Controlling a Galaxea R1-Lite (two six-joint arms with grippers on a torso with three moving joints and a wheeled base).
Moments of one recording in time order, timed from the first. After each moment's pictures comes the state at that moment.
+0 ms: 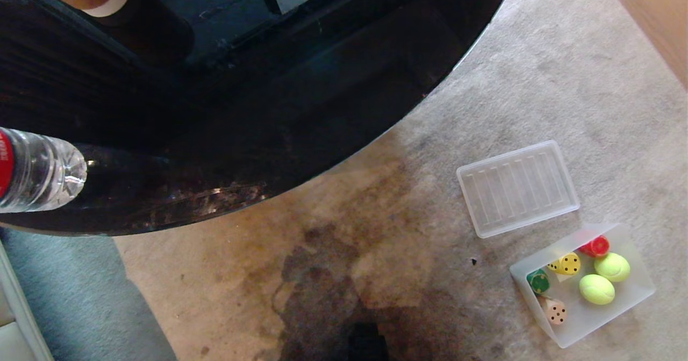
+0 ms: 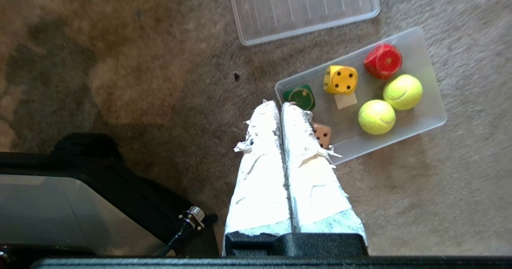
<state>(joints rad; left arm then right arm) 0.00 0.00 0.00 0.01 0.01 -0.01 0.01 0.01 -0.04 0.12 0.02 -0.07</state>
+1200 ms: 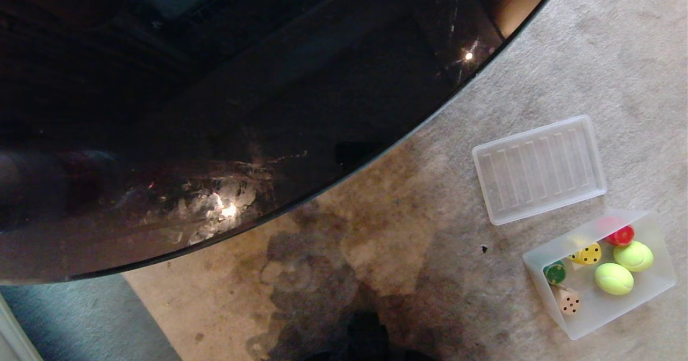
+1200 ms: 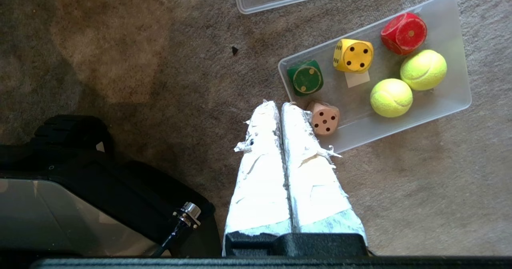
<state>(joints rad) 0.00 0.00 0.00 0.01 0.01 -0.01 0.01 0.01 -0.04 0.11 0.02 -0.07</state>
